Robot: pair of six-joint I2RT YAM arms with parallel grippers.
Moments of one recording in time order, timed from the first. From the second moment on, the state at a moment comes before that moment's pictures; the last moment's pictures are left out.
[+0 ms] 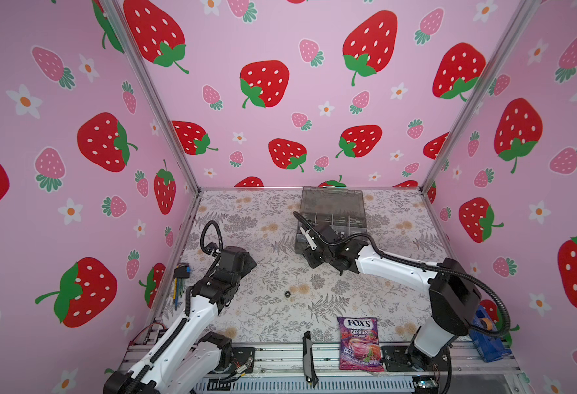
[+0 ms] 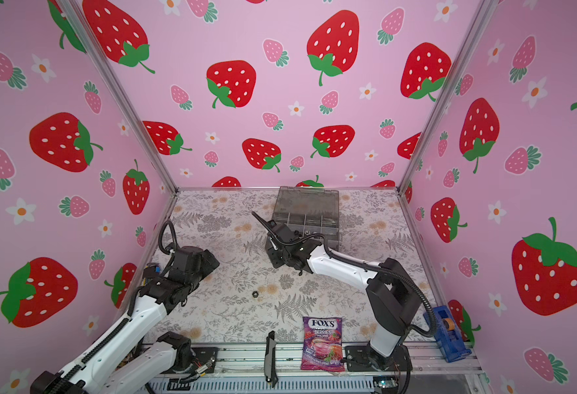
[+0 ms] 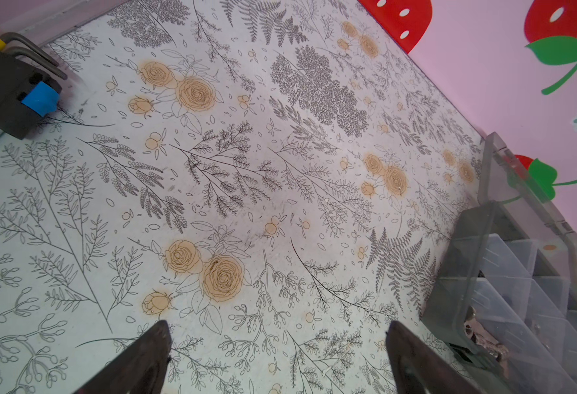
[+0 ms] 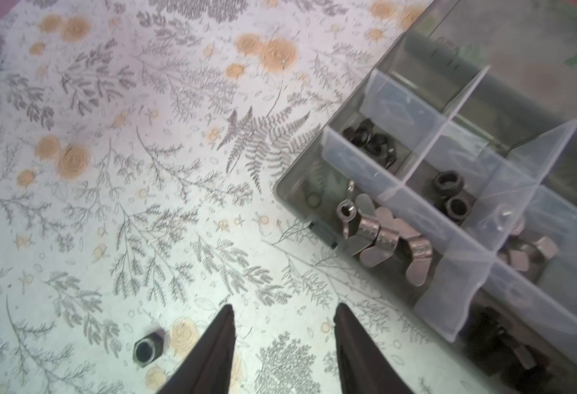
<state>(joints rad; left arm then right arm) -0.30 0.88 0.60 -0.54 -0.37 -0.90 1.00 1.69 1.21 -0.38 0.13 0.22</state>
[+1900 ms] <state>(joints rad) -0.15 0.81 0.51 -0.57 -0.35 -0.89 1.24 2.11 1.53 -0.70 0.08 0.14</state>
